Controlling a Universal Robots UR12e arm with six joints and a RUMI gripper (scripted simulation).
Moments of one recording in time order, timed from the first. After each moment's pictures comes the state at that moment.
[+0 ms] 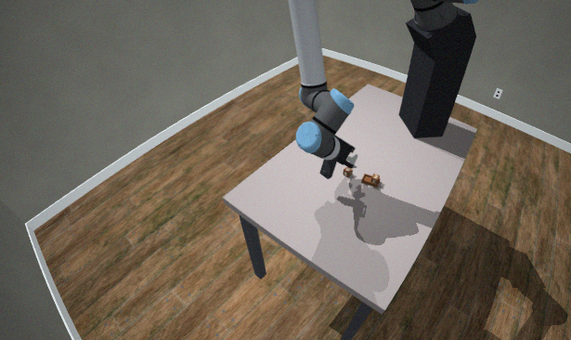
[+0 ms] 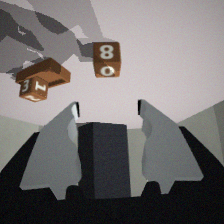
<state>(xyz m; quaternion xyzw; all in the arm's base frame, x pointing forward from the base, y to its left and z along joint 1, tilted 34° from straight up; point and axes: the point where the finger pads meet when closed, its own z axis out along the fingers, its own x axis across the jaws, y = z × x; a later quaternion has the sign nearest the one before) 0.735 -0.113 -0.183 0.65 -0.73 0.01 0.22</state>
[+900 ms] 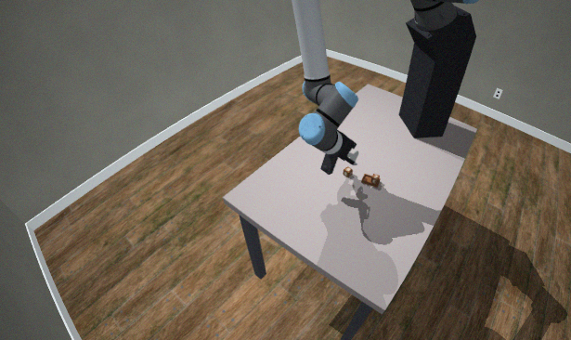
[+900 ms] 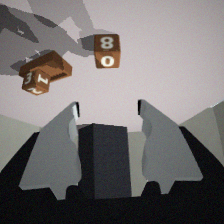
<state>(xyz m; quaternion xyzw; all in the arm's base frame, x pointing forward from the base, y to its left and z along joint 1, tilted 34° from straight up) 0.727 -0.108 -0.171 0.65 -0.73 0.03 0.20</state>
